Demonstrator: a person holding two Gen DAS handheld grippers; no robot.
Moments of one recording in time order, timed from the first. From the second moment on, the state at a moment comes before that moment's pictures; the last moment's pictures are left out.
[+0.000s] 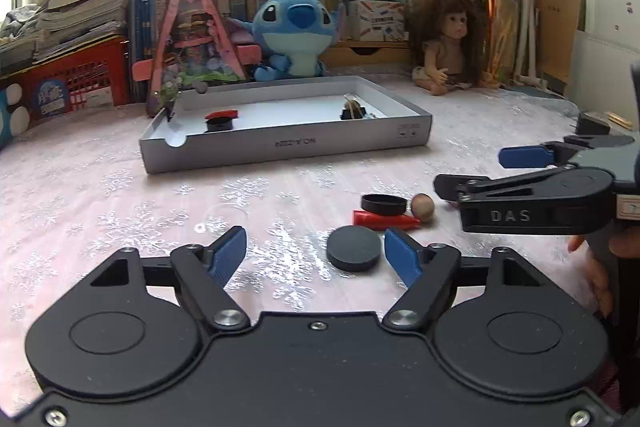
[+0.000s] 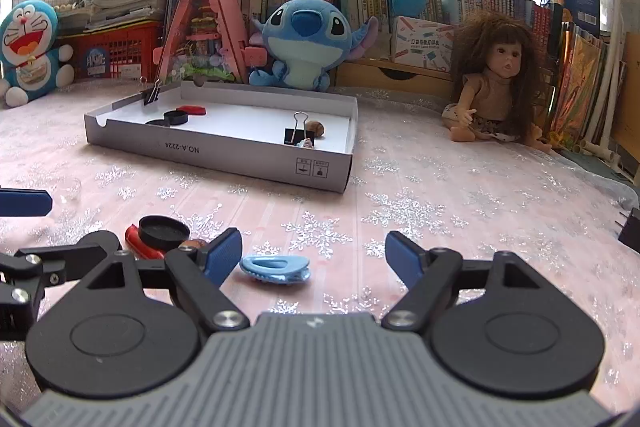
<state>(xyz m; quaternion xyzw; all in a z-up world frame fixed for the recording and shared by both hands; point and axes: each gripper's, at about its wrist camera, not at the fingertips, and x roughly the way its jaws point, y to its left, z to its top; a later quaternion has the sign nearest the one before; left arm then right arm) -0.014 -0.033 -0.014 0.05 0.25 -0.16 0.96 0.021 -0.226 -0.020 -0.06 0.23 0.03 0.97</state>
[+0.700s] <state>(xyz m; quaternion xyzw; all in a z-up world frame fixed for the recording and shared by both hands) -0.010 -0.038 -0.023 0.04 0.25 -0.15 0.96 0.025 -0.217 -0.026 -0.08 0.25 0.03 0.96</state>
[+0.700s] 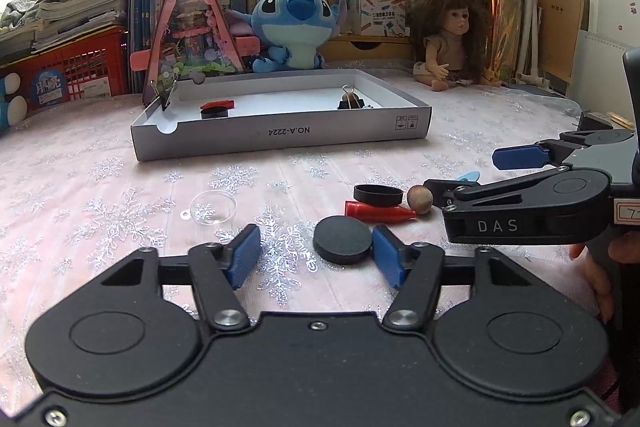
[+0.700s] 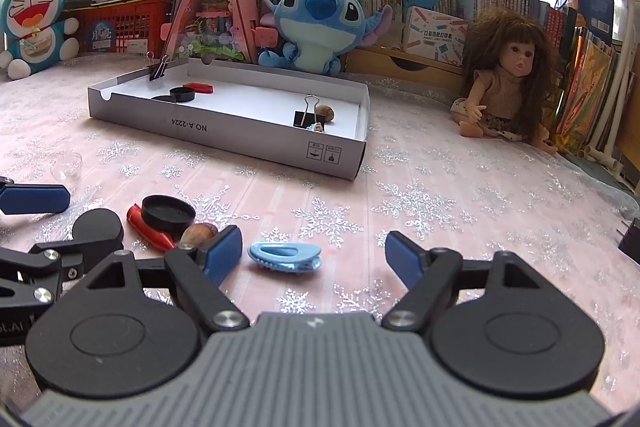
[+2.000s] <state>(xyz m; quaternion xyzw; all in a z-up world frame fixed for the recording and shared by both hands) -0.017 -0.037 -0.012 0.04 0.23 -0.14 0.96 0.014 -0.222 -0.022 -0.01 0.27 0.05 0.96</state>
